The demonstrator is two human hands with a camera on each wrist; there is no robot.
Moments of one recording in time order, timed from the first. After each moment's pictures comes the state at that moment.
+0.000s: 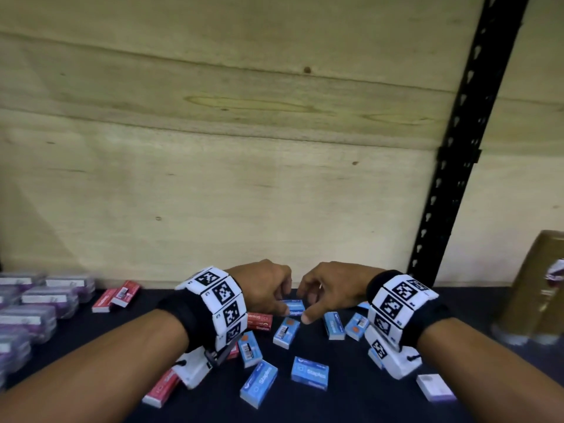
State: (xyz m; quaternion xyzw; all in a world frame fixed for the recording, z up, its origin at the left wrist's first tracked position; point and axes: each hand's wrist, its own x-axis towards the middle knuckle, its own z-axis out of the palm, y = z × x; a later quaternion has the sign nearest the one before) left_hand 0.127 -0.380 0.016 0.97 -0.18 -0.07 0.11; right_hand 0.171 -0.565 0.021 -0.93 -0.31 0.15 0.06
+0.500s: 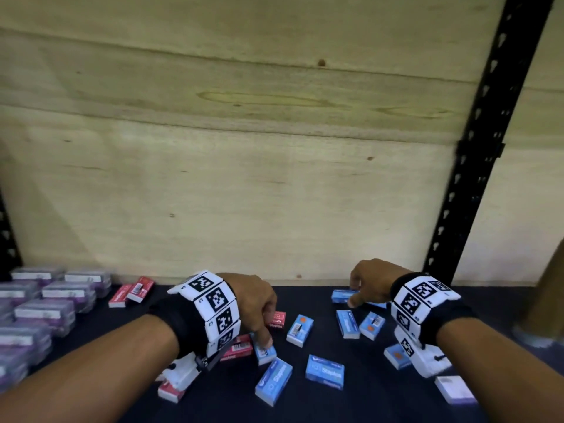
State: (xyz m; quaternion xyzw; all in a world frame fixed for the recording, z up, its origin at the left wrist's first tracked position) left_hand 0.112 -0.355 0.008 0.97 -0.11 -0.21 0.02; right_hand 0.198 -0.596 0.006 -0.98 -0.15 0.10 -0.04
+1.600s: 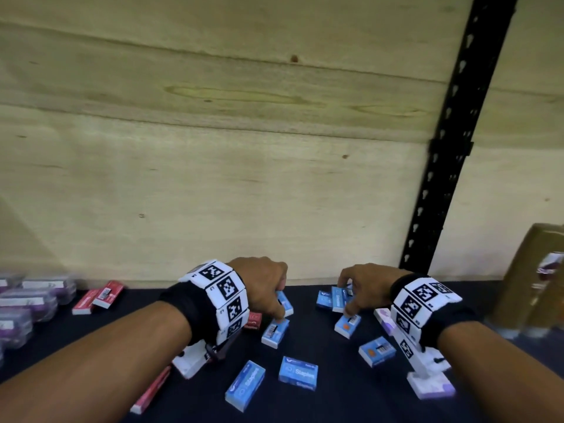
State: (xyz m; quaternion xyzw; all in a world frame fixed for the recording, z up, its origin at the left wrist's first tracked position) left_hand 0.136 -0.401 0.017 0.99 -0.14 -0.08 0.01; right_hand 0.193 -0.626 0.008 -0.98 -0.14 0.13 -0.03
